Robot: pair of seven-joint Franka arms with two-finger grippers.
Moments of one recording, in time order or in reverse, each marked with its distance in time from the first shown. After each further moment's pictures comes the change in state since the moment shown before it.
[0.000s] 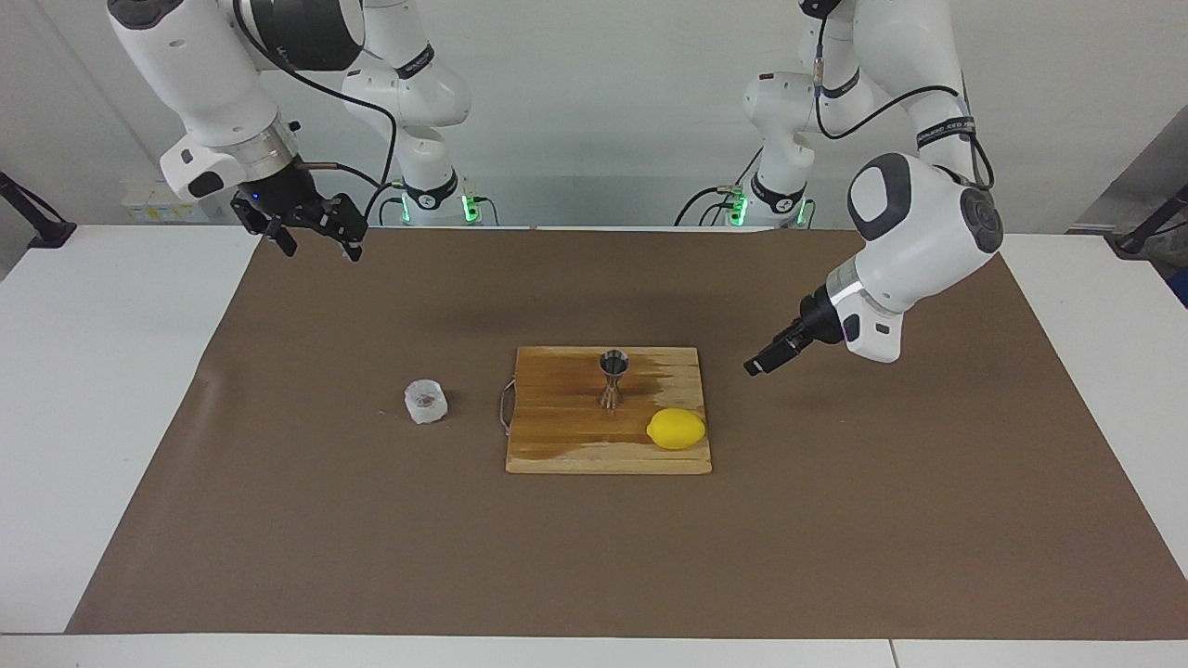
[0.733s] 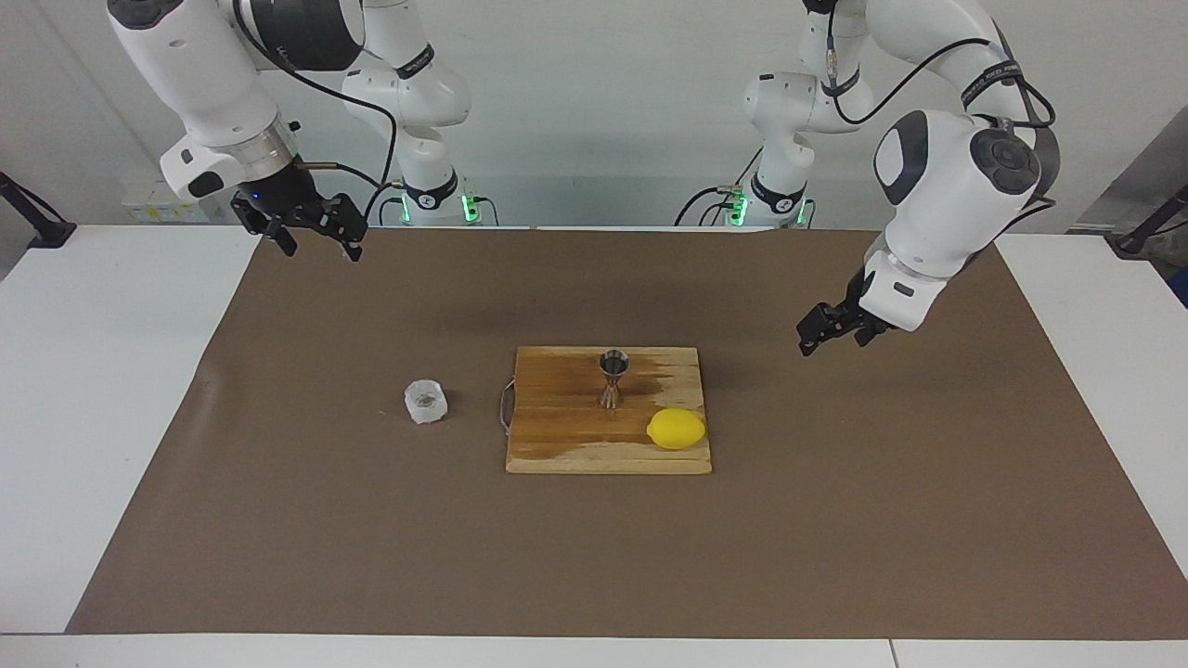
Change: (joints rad) left arm 0.025 -0.057 0.000 0.081 0.294 -0.121 0.453; right arm 0.000 0.000 0.000 0.000 0.000 0.000 0.000
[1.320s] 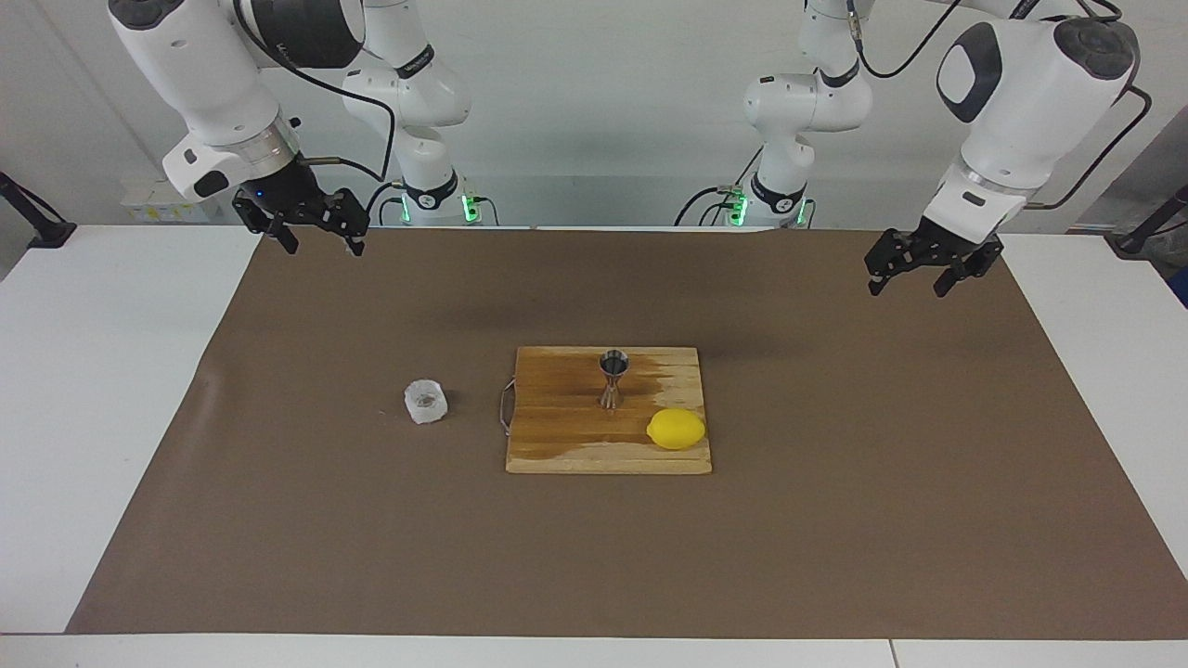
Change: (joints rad) left arm 0.110 -0.176 0.004 -0.055 0.059 -0.080 0.255; right arm 0.001 -0.006 0.001 -0.007 0.006 -0.029 -0.157
